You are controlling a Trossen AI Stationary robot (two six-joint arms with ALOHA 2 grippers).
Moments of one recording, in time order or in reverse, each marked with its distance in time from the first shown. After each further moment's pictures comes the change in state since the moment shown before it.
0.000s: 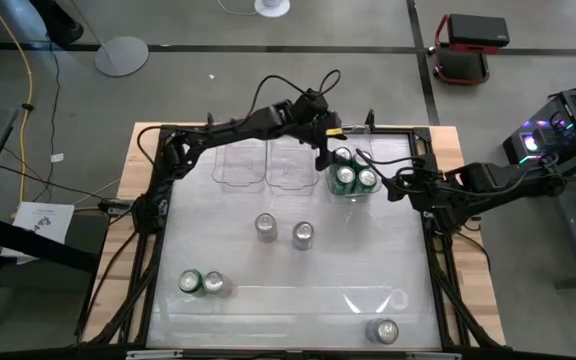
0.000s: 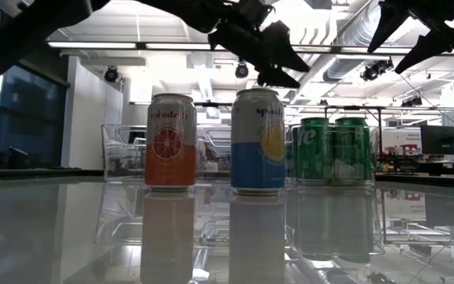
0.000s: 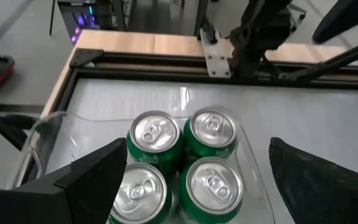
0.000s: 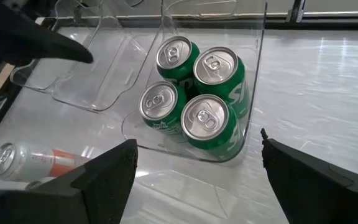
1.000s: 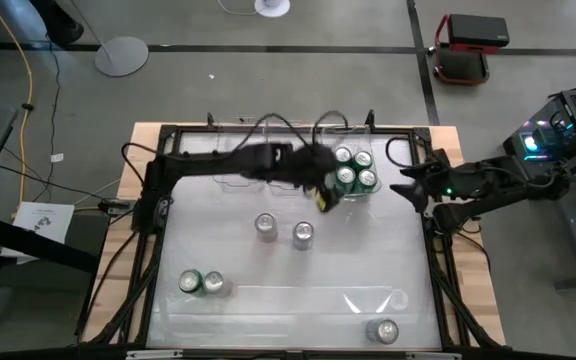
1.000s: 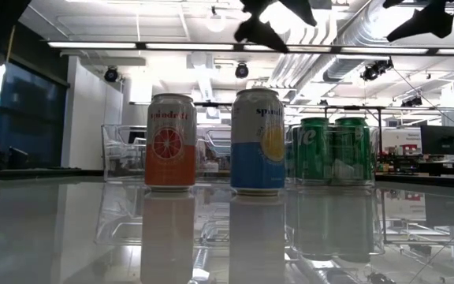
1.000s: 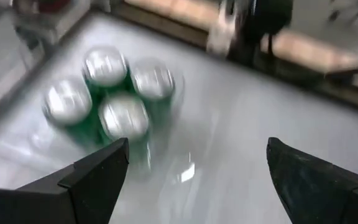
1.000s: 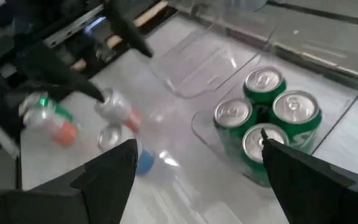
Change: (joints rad) left arm -0.343 -0.152 -0.001 -0.309 -0.534 -0.478; right arm 0.004 -0.230 0.000 0.210 -0.187 -0.620
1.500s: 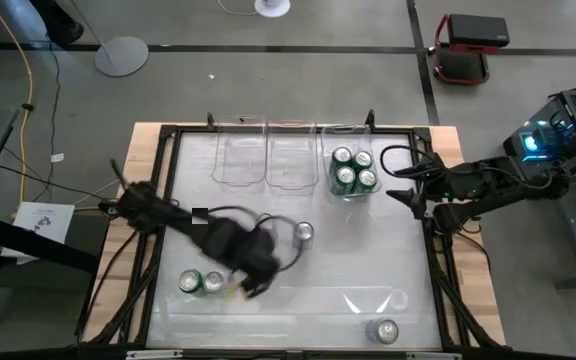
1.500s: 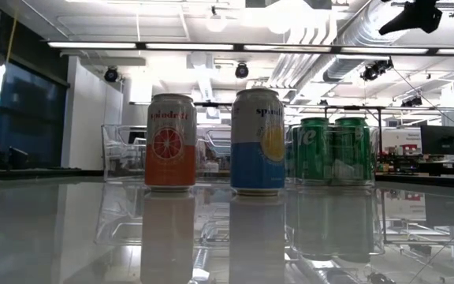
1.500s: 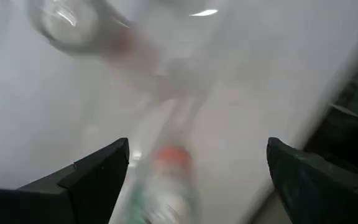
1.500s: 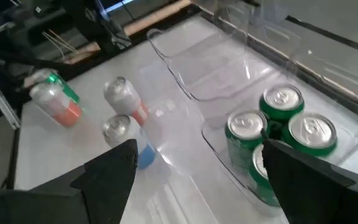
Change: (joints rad) left arm -0.499 -0.114 -0.011 -0.792 0.060 -0.644; right arm 0.000 0.028 0.000 0.070 -0.043 -0.178
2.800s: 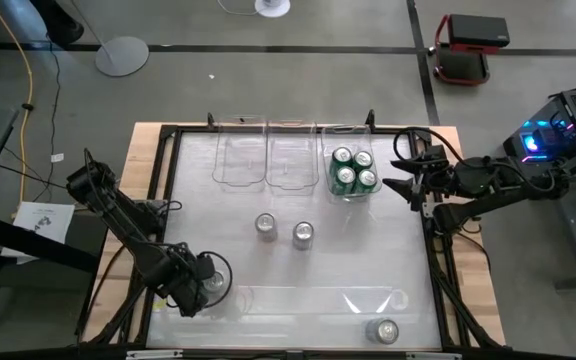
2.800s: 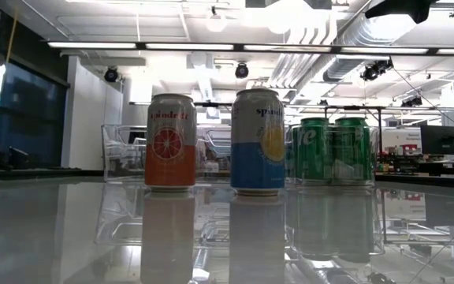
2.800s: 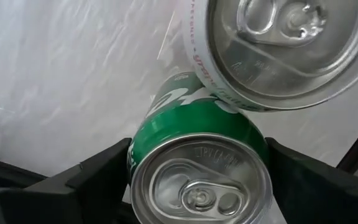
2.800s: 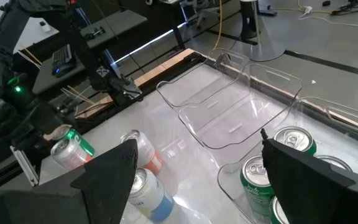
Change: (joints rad) left arm -0.351 -0.402 -0.943 0.418 0.062 -0.235; right arm -0.004 0.008 0.000 0.194 0.087 0.003
